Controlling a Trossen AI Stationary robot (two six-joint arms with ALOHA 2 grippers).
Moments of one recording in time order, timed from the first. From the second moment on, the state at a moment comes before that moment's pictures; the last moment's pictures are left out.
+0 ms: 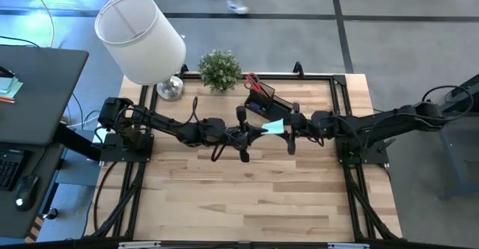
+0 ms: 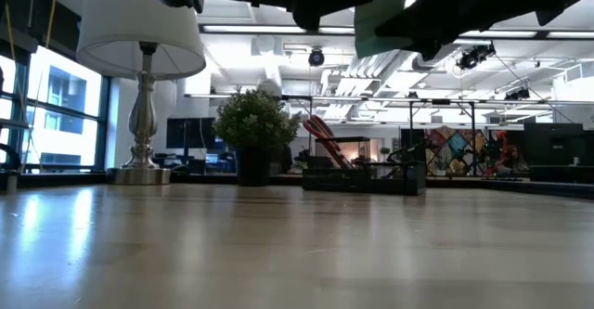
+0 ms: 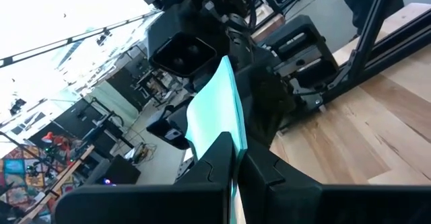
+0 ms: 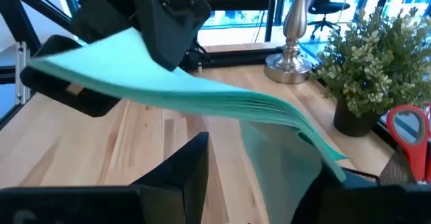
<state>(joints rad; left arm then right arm) 0.02 1.73 1.00 0.70 -0.24 0.70 0.04 1.03 0.51 0.30 0.19 0.04</state>
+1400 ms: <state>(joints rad) 0.02 1.76 1.00 0.69 -0.24 0.74 0.04 1.03 0.51 0.37 0.06 0.04</state>
